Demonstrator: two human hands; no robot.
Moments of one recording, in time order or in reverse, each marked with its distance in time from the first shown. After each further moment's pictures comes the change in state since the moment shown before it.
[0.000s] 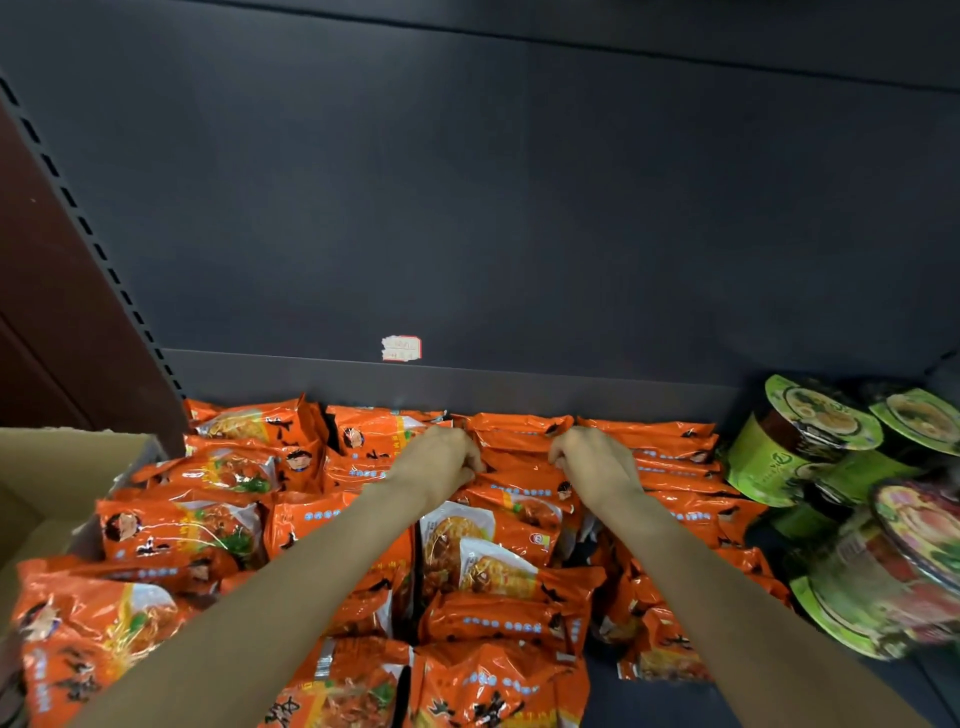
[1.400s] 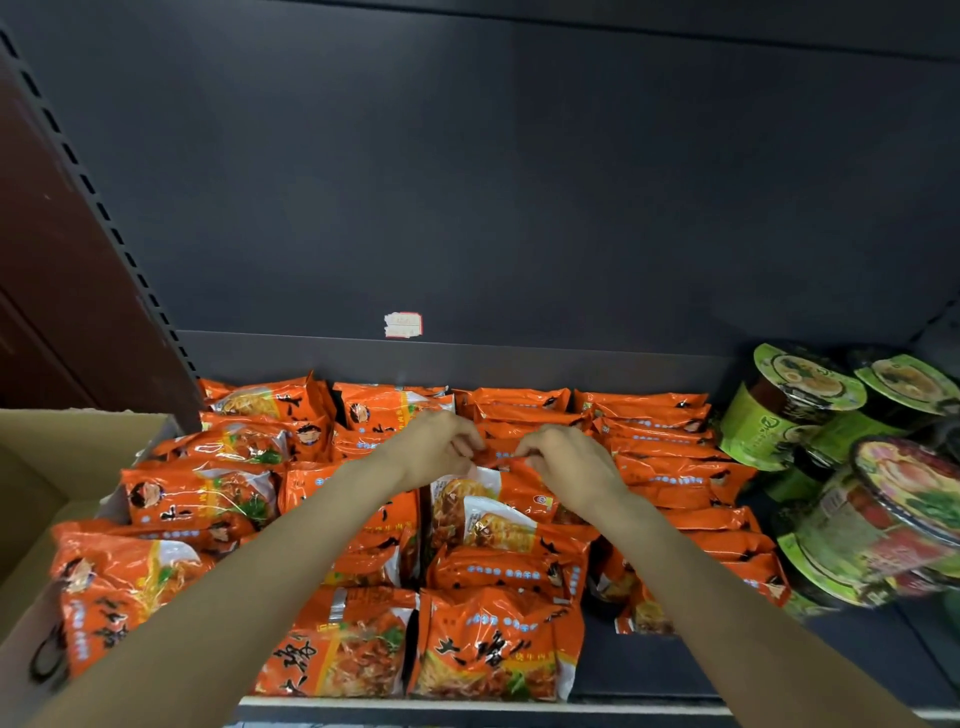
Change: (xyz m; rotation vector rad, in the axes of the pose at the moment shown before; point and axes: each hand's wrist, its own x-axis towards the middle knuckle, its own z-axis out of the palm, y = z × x) left_hand -0.032 0.004 -0.014 -0.196 -0.170 -0.009; right_hand -0.046 -0.020 0.005 0.138 0.020 -0.209
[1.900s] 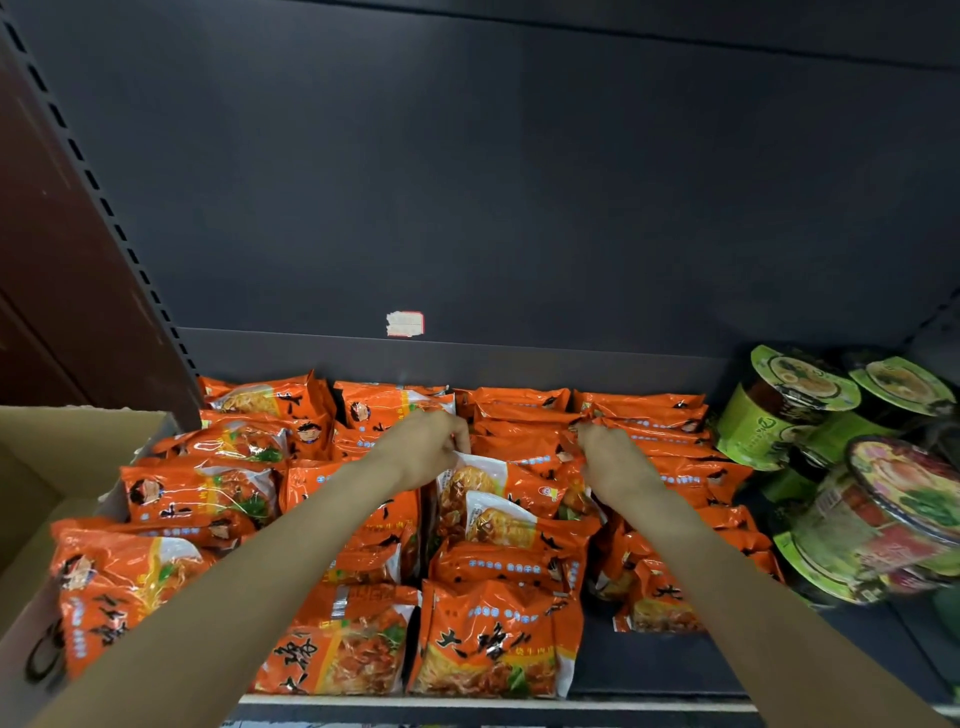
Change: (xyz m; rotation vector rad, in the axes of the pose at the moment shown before) left_hand -0.003 -0.008 0.000 0.121 0.096 -0.016; right_hand -0.008 0.023 -0.012 -0.051 -0.082 0.327
